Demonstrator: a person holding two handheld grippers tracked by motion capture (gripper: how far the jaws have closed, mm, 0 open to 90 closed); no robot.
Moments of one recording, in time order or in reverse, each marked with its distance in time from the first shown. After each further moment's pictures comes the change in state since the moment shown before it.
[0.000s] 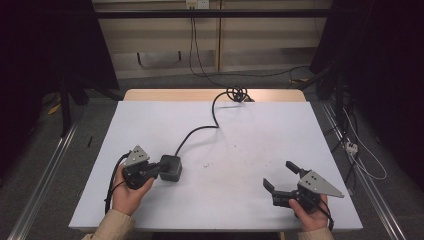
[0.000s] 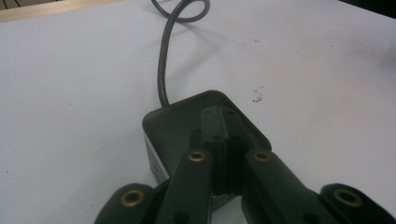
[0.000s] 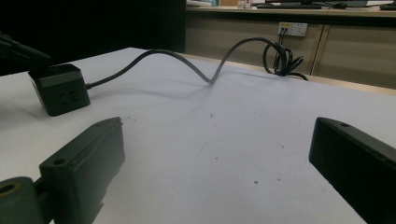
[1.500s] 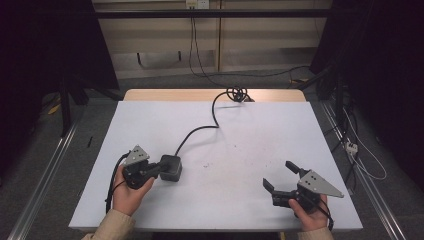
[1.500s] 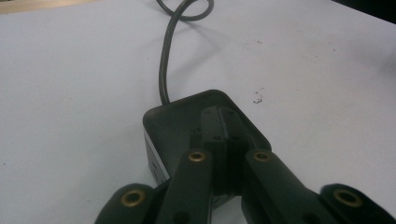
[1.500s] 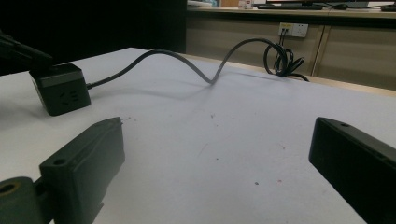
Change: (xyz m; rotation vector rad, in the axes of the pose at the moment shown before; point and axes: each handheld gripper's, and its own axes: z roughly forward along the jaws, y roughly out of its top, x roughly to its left) left arm 0.000 0.001 0.001 0.002 0.004 -0.035; right arm 0.001 0.000 0.000 0.001 0.004 0.001
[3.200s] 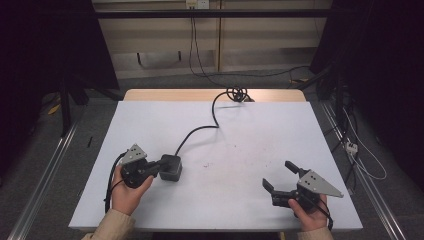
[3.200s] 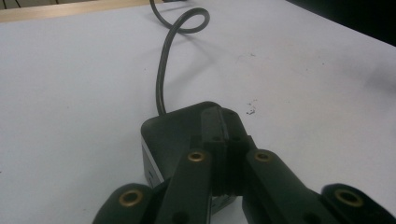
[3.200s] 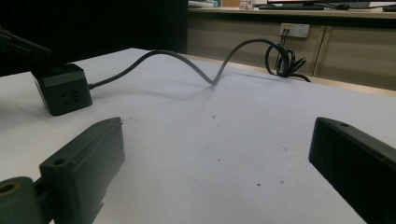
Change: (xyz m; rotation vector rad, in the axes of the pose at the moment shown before) left arm 0.001 0.003 -0.005 -0.038 -0.028 -0.027; right arm 0.001 0.000 0.001 -0.003 0.003 -0.001
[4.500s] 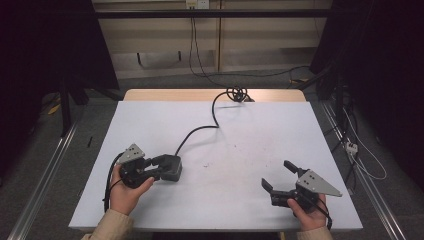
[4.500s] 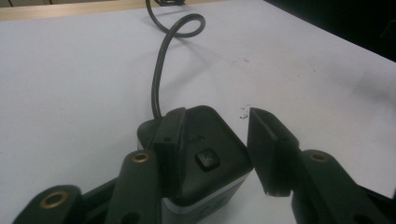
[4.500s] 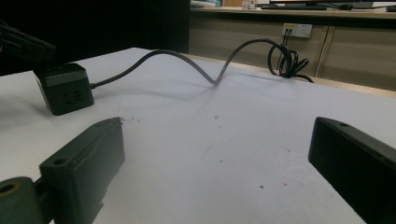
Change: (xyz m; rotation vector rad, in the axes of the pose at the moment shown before) left arm 0.002 0.001 -0.002 -0.007 -0.025 -0.029; right arm 0.001 0.000 0.002 0.001 0.007 -0.005
